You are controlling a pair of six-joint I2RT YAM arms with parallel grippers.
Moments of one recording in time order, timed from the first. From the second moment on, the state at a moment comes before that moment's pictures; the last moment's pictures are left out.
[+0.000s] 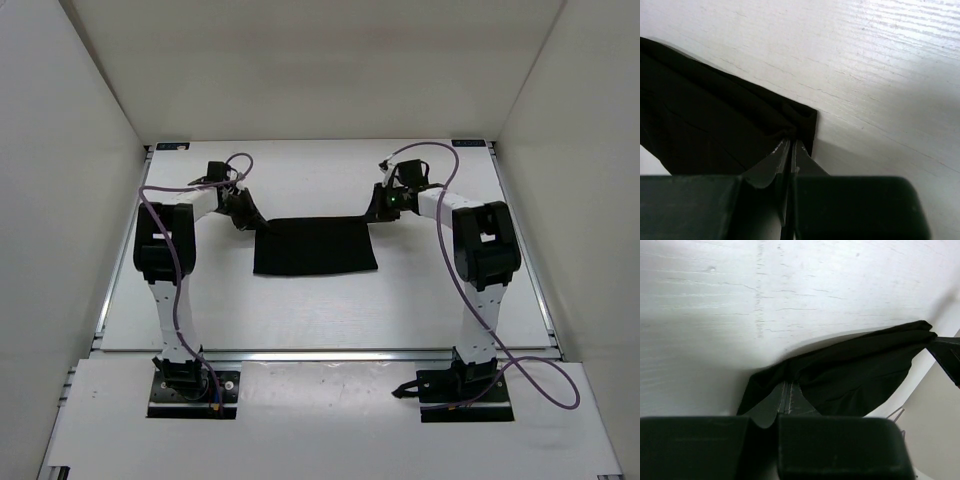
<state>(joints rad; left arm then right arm) -0.07 2.12 1.44 -0.45 0.54 -0.55 0.21 2.05 1.38 -0.21 -0.51 0.24</state>
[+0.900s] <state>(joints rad) -0.07 1.80 1.20 -0.49 0.52 -0.48 0.22 1.89 1.33 -0.46 -0.40 0.21</state>
